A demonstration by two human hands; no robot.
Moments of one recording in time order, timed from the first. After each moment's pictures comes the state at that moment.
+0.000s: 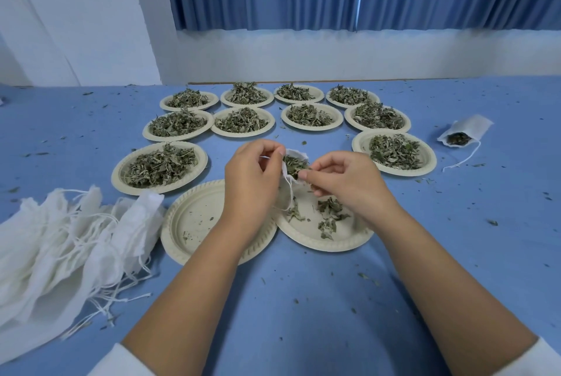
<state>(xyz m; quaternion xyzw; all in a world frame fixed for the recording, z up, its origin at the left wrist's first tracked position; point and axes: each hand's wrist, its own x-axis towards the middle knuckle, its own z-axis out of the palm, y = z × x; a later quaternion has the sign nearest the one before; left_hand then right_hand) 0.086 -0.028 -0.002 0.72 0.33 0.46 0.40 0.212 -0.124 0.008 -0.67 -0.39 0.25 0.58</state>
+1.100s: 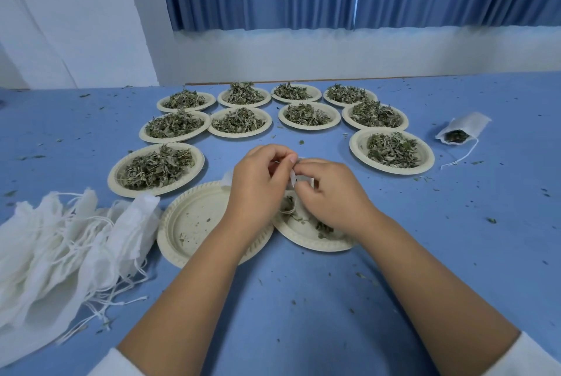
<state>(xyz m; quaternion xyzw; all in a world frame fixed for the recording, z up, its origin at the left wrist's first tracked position) 0.087 -0.035 -0.003 0.76 0.27 0.42 0.42 0.199 -0.116 -0.004 -0.71 -0.59 0.02 0.38</state>
